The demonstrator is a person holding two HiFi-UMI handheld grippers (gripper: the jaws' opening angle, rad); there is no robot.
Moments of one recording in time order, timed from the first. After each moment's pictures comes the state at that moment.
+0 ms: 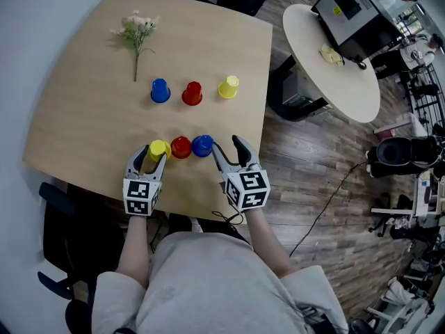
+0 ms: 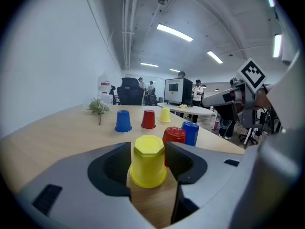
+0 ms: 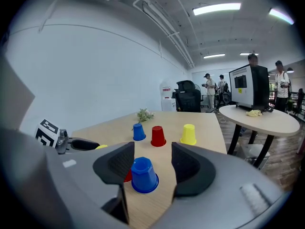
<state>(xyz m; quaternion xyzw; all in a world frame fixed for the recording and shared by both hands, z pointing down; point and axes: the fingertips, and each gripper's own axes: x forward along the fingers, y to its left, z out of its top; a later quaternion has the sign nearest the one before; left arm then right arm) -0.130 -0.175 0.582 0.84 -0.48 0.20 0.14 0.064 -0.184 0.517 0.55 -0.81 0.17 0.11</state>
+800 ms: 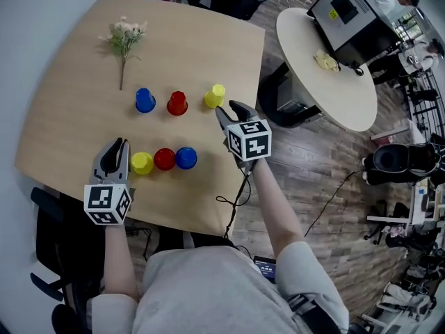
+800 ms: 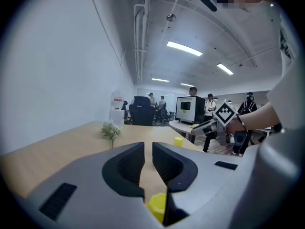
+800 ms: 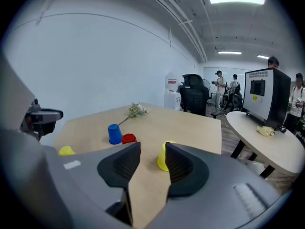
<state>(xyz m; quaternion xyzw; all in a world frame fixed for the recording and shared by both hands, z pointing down) -0.144 -0.216 0.467 0.82 -0.56 0.11 0.11 0.127 -0.323 0.512 0.50 -0.83 0.16 0.20</state>
